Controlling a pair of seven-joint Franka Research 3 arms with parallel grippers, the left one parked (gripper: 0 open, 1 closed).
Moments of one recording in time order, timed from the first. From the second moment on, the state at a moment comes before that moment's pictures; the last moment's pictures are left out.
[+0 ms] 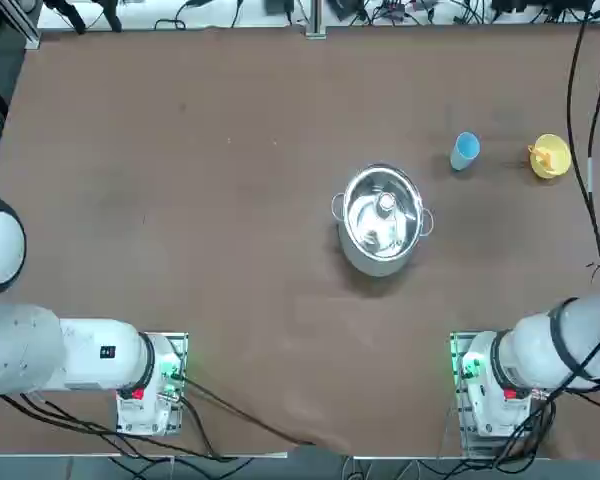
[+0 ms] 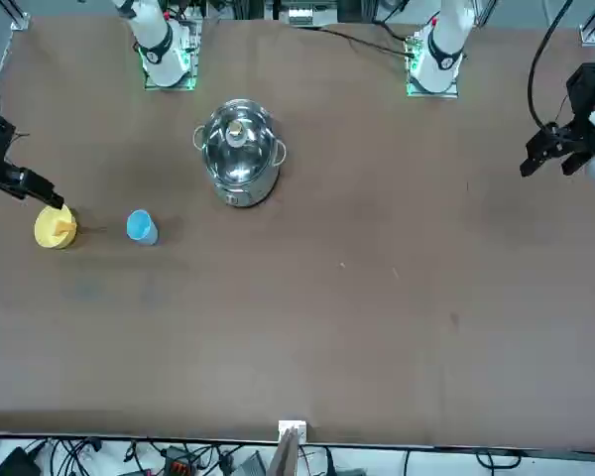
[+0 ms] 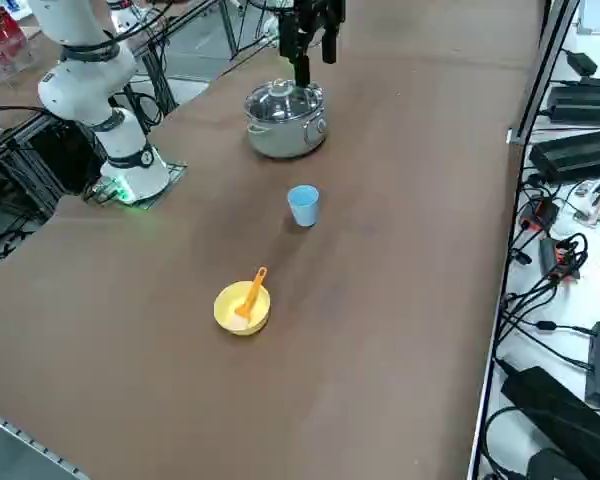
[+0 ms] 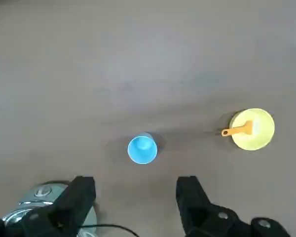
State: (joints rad) arm -0.02 0.19 0.00 -1.40 0.01 1.56 0.17
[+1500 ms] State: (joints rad) arm -0.05 0.27 0.00 -1.56 -0.10 1.72 0.05
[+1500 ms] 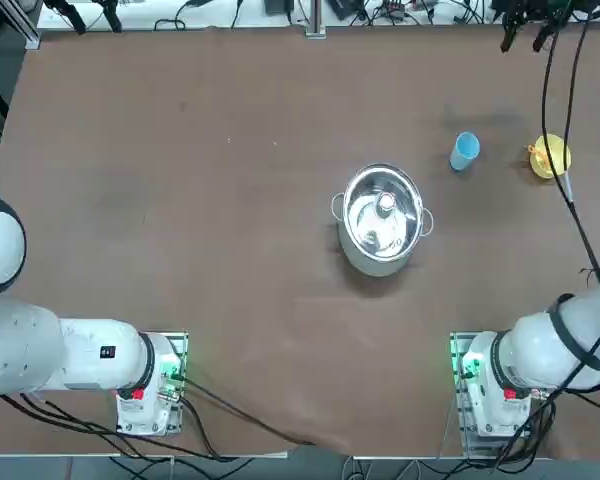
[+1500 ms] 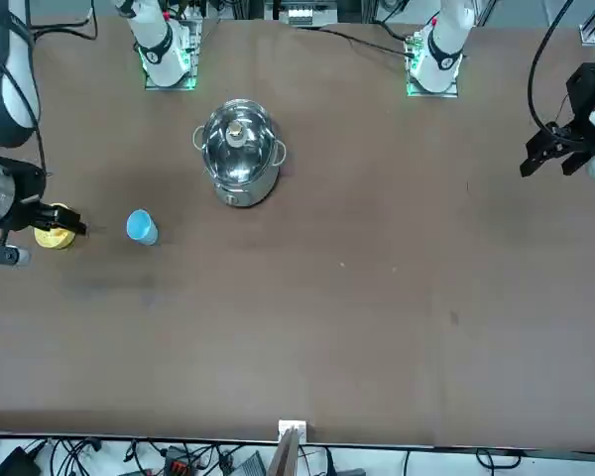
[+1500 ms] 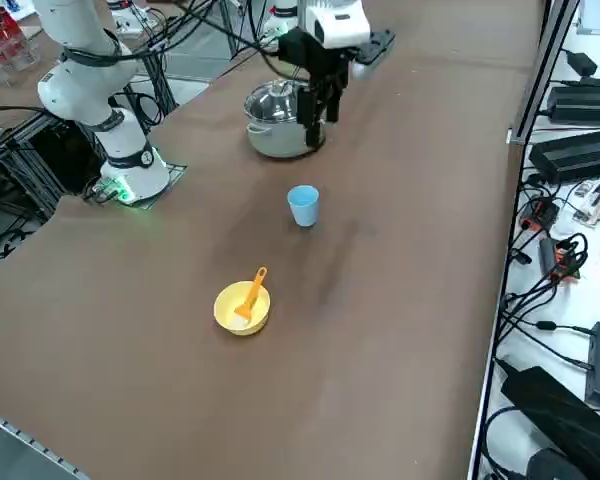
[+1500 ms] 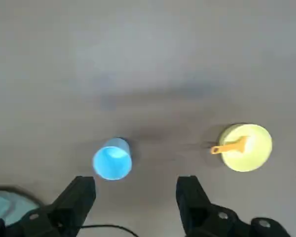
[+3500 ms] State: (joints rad) arm -0.03 0.49 -0.06 -1.85 -0.66 1.95 0.54
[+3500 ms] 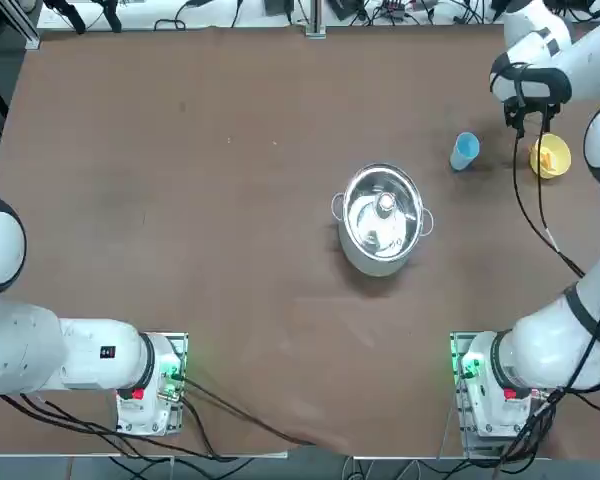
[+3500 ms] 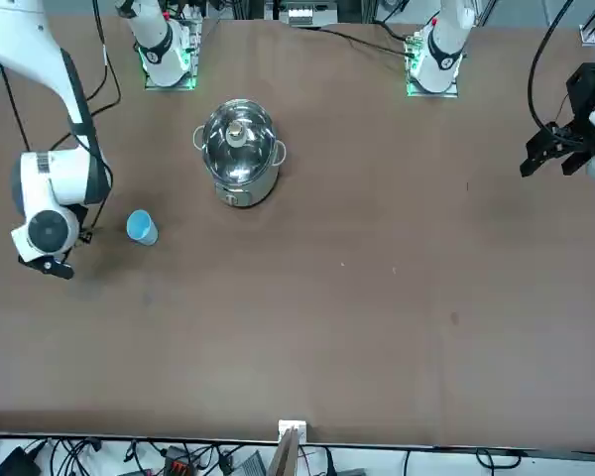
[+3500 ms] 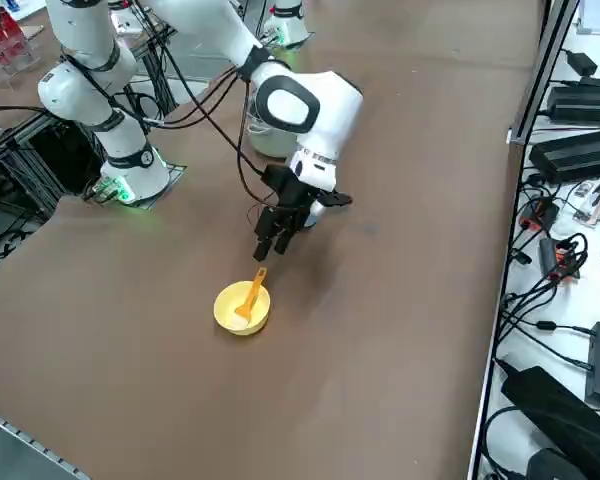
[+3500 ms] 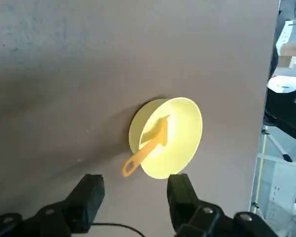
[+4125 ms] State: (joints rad) arm 0.00 0.55 -0.06 -1.85 -0.75 1.95 0.65
